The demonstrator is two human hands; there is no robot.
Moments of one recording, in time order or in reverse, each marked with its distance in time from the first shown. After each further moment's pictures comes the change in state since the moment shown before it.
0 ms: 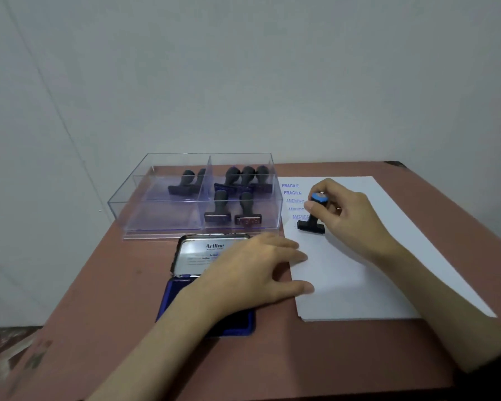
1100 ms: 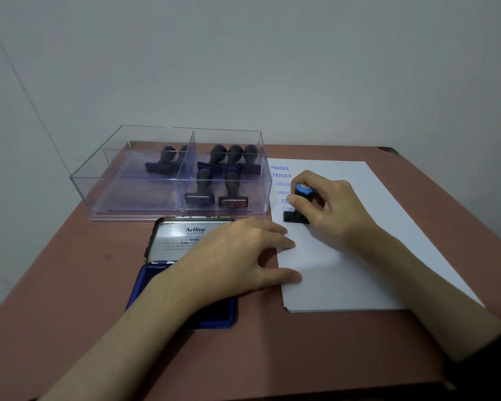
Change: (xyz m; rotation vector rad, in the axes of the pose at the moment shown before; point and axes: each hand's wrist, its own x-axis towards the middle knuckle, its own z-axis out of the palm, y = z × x) left_hand 0.003 -0.001 -0.001 0.043 -0.047 -0.017; right_hand 0.001 0.011 0.009 -0.167 -0.063 -0.186
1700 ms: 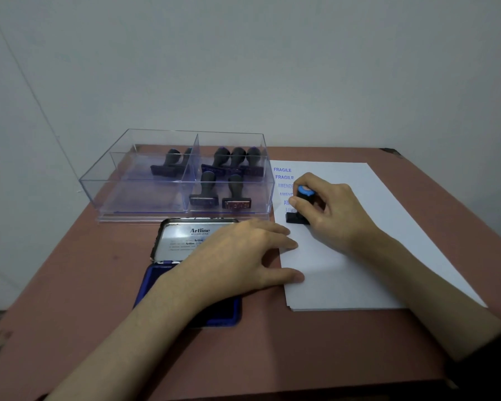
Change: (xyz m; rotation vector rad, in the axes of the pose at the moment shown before) left_hand 0.000 0.002 -0.001 0.017 -0.014 -0.002; right_hand -0.002 -0.001 0.001 -0.013 -0.001 0.005
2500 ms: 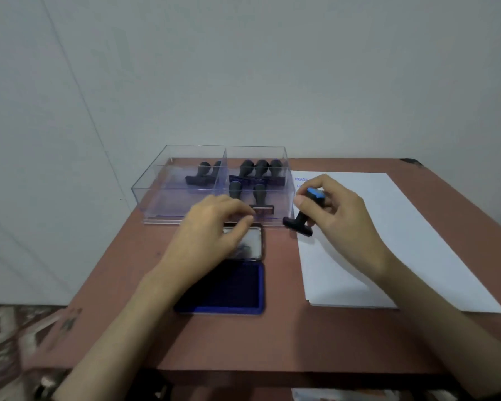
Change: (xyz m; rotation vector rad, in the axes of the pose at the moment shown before) left_hand -0.037 -0.041 -0.016 -0.130 0.544 -0.198; right_hand -0.012 -0.061 -0.002 0.486 0.084 0.179
